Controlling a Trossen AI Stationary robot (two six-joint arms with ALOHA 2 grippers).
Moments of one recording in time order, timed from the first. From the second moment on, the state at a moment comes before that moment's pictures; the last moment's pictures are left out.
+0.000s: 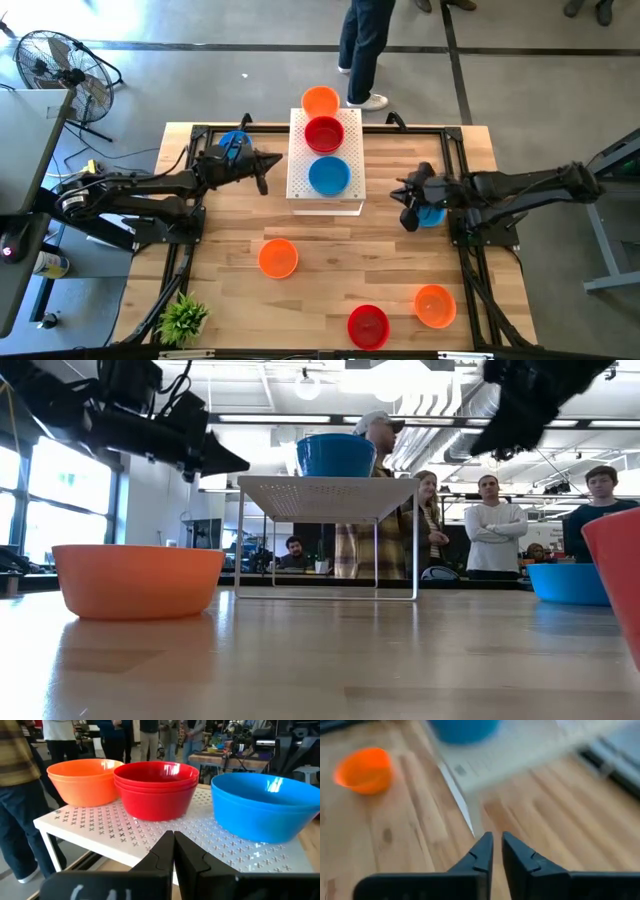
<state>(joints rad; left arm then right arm) 0.44 1.02 0.34 0.63 0.01 -0.01 0.09 0.85 0.72 -0.57 0.36 0.42</state>
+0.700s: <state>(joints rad) 0.44 1.02 0.33 0.60 0.01 -0.01 0.24 1.18 0.72 -0.99 0.33 1.23</state>
